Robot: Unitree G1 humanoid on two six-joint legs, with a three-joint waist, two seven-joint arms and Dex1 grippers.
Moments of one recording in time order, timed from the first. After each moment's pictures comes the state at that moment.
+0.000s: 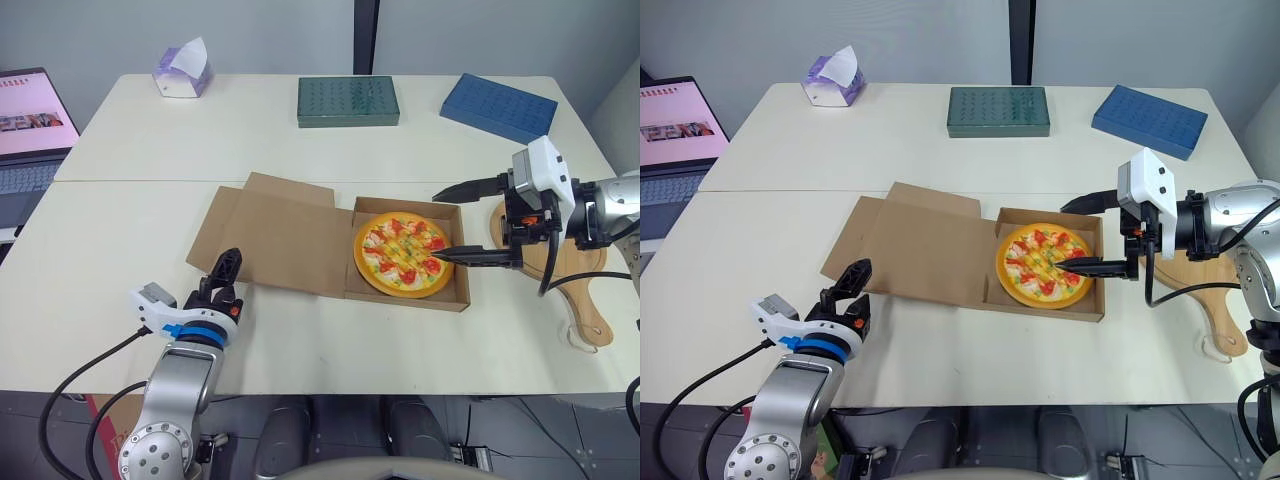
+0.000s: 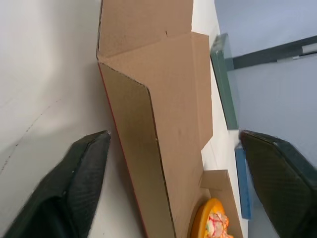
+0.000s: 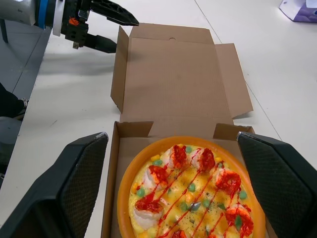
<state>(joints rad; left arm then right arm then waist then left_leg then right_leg) 0.23 0.06 0.21 -0.67 -1.49 0.37 0.61 -0.58 -0.94 0.00 -0.24 0.53 0.57 1.27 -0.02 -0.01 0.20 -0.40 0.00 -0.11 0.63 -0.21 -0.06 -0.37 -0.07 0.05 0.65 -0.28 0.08</state>
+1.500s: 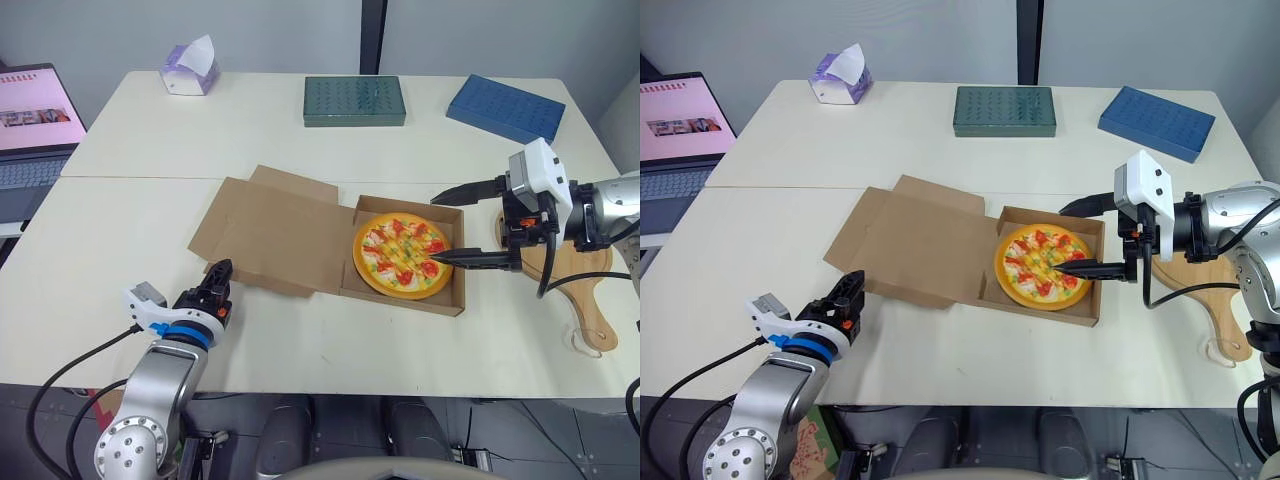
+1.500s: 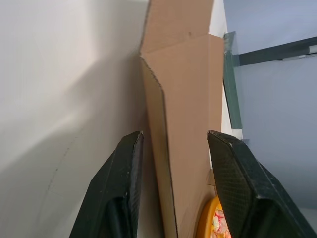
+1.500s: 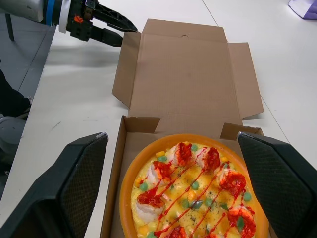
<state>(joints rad) 0.21 0.20 0.27 -0.55 -1.65 0.39 0.54 -0.58 -0.94 0.00 -0.26 0.53 0.60 1.26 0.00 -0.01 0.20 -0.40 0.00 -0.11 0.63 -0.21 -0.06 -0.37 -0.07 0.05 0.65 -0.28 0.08</state>
